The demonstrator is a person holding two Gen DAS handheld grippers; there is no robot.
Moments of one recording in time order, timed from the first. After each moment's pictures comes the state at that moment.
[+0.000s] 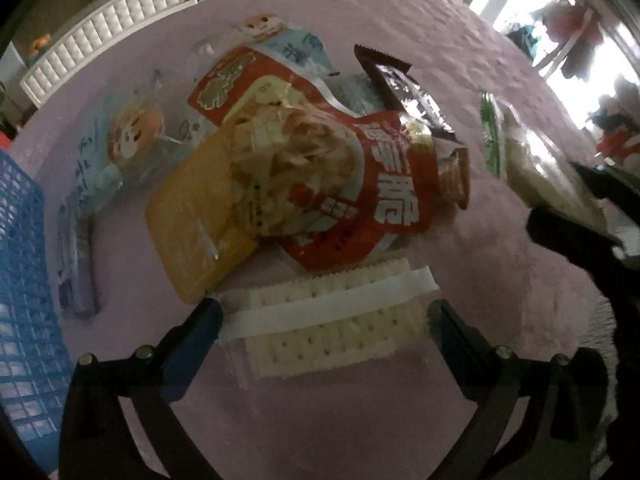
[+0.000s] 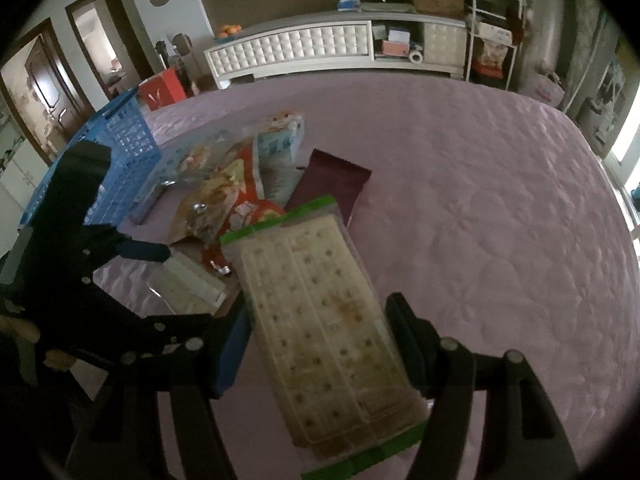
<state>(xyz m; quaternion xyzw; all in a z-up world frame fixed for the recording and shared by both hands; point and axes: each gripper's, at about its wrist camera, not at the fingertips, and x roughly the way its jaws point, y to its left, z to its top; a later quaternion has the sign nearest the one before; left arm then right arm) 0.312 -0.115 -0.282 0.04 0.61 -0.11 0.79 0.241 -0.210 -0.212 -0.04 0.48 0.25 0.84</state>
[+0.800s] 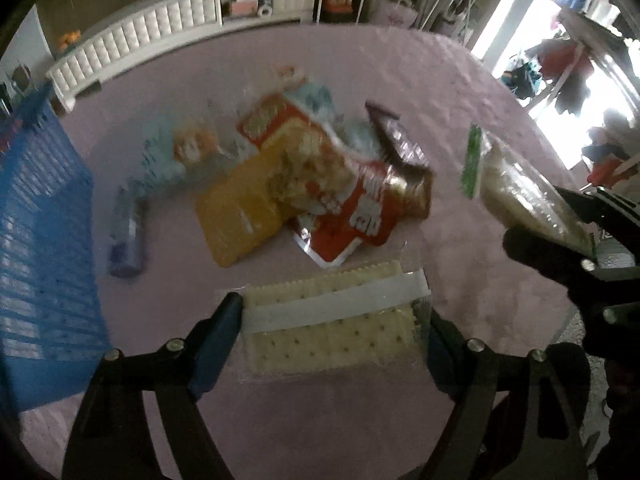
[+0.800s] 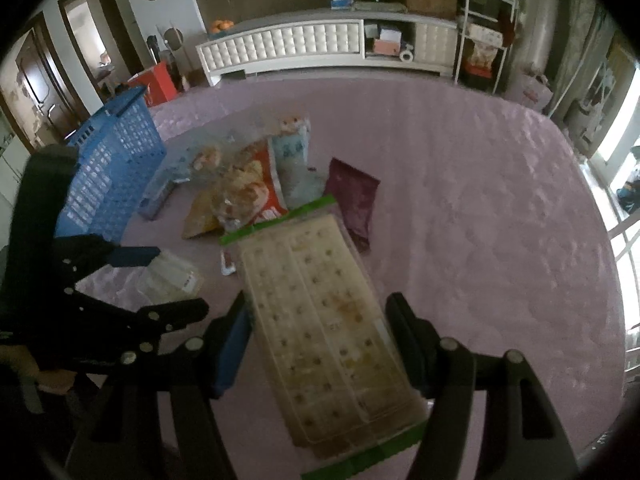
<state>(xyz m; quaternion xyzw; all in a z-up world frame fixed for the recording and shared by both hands) 0.261 -0.115 -0.227 0.00 0.55 -0.09 0.83 0.210 -0.202 -0.177 -0.06 0.48 0.22 0.85</state>
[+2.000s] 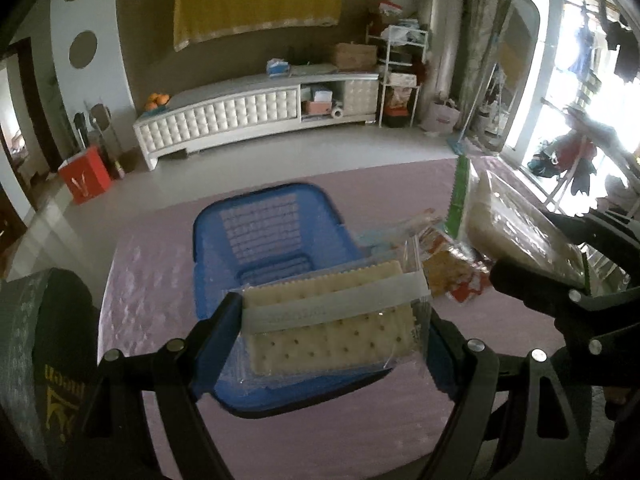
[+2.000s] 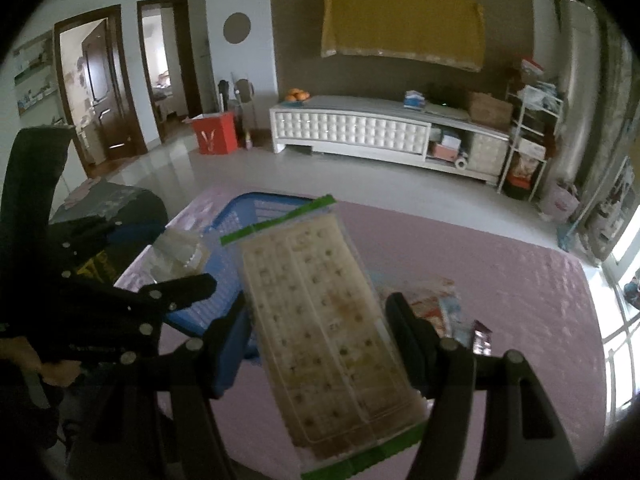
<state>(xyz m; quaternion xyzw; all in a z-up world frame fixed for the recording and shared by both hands) 0.152 0.108 -0.068 0.00 0.41 -0.01 0.91 0.143 -0.020 -0.042 -0.09 0.35 0.30 0.89</state>
